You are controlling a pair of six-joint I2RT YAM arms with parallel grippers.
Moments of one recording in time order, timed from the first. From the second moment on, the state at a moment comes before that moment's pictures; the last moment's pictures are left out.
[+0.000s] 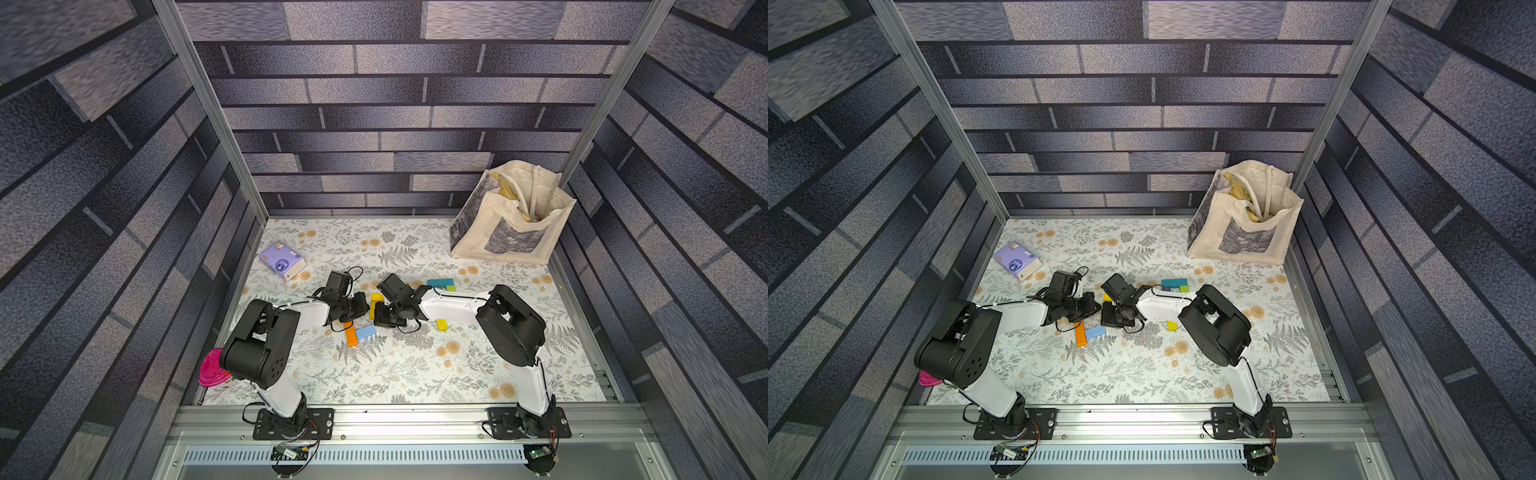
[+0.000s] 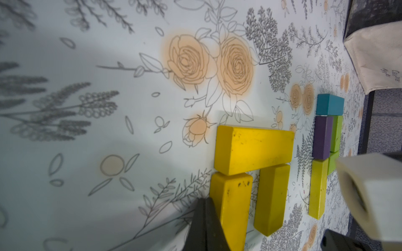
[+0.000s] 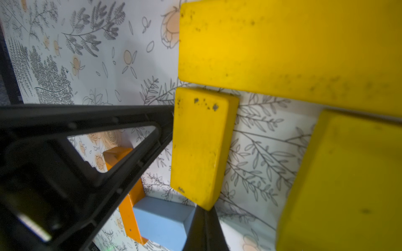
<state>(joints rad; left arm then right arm) -0.32 1.65 0.69 0.03 0.40 -0.64 0.92 2.05 1.33 -0.32 -0.25 0.87</state>
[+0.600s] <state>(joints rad) -0.32 1.63 0.69 0.02 0.38 -0.64 0.92 2.03 1.31 -0.32 -0.24 0.84</state>
